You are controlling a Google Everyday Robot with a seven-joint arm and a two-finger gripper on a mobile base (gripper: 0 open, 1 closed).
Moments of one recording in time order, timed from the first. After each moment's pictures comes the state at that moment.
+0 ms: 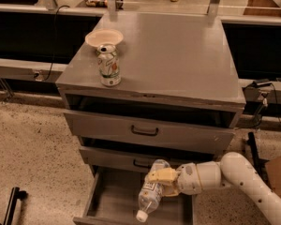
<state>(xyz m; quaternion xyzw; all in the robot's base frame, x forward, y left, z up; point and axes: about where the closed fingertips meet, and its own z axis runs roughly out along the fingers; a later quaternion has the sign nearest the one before) 0.418 -0.058 0.560 -0.81 0.07 0.05 0.58</state>
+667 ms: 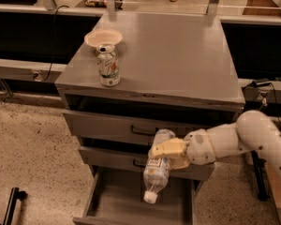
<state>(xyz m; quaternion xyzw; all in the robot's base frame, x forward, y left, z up) 0.434 -0.067 0.699 -0.84 -0.02 0.01 0.55</state>
